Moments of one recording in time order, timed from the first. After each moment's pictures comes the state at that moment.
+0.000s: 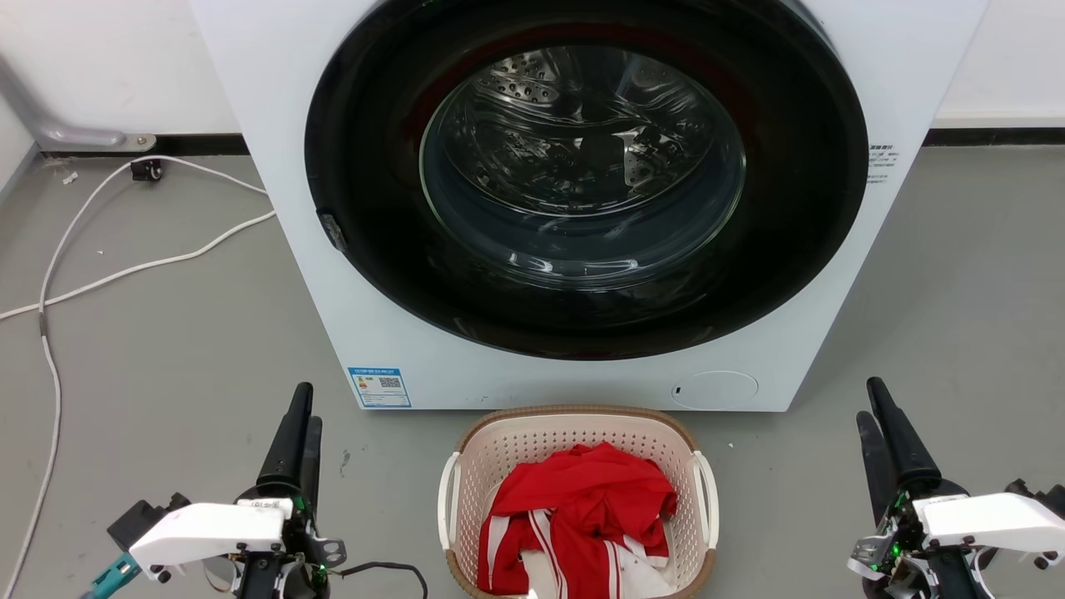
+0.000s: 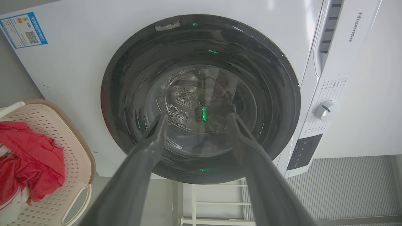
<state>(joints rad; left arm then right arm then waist) -0.08 0.06 0.03 0.21 -1.57 -0.13 0.02 -0.06 -0.07 -0.03 0.23 1.52 0.13 0.02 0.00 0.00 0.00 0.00</state>
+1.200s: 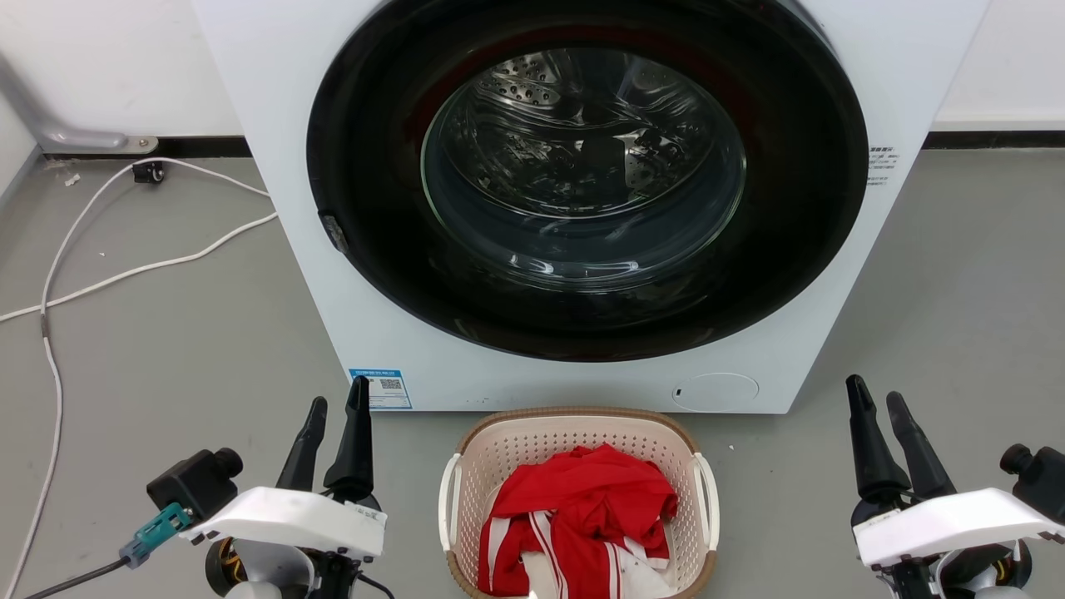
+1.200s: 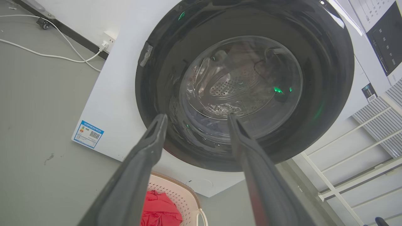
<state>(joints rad) -0.08 0.06 -0.06 0.17 -0.77 -0.09 -0.10 -0.02 -0.06 -0.02 0.11 0.71 0.13 -0.07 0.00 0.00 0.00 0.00</state>
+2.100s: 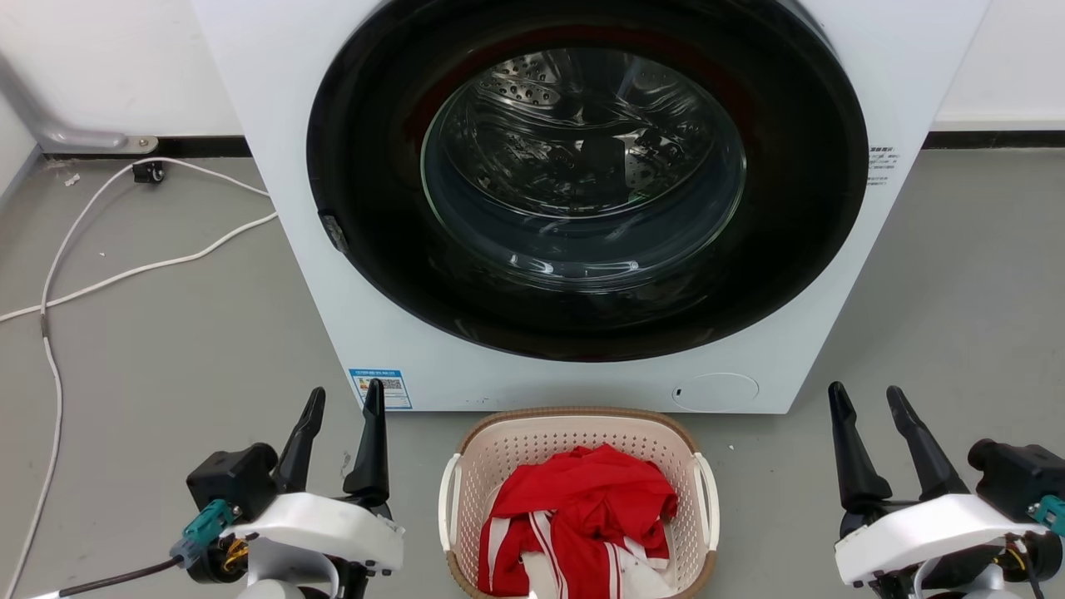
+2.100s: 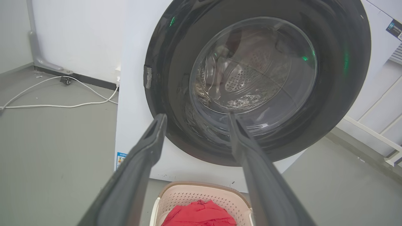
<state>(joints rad) -0.08 0.08 -0.09 0.17 -0.44 -0.06 -0.17 0.01 -0.06 -0.01 0.06 0.36 0.13 -0.07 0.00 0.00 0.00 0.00</state>
